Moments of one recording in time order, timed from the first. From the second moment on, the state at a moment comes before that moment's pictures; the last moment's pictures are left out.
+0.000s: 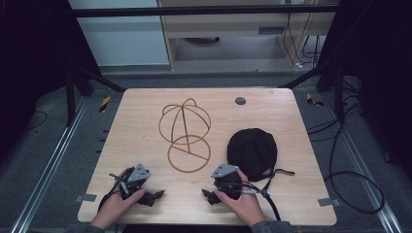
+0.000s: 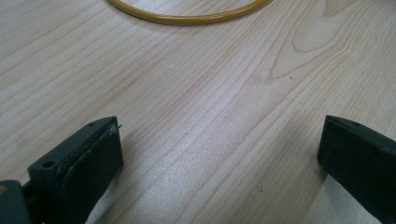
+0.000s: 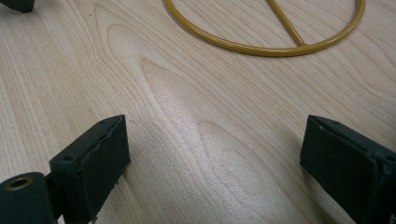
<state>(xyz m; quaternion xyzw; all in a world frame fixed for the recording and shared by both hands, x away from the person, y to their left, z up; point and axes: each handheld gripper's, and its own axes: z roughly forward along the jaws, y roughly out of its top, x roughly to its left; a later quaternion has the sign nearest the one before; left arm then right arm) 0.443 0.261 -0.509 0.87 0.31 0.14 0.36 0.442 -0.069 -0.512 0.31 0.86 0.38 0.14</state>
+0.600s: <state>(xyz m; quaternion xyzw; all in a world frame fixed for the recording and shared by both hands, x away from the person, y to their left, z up) 0.443 0.261 -0.509 0.87 0.31 0.14 0.36 0.429 -0.077 -0.494 0.32 0.85 0.39 0.17</state>
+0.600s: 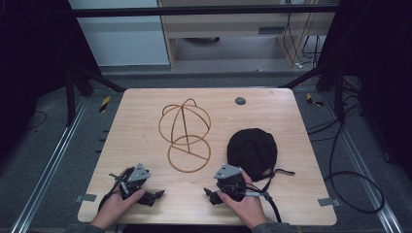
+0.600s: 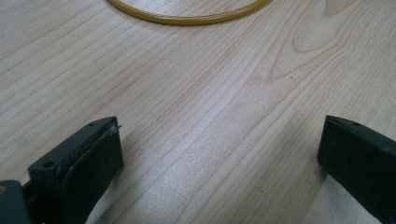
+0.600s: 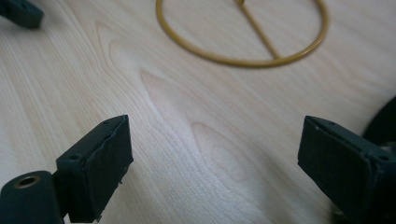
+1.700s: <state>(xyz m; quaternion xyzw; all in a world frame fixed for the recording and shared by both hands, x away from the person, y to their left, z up) 0.443 0.261 -0.509 0.87 0.31 0.14 0.36 0.420 -0.189 -0.450 0.49 0.76 0.35 0.25</state>
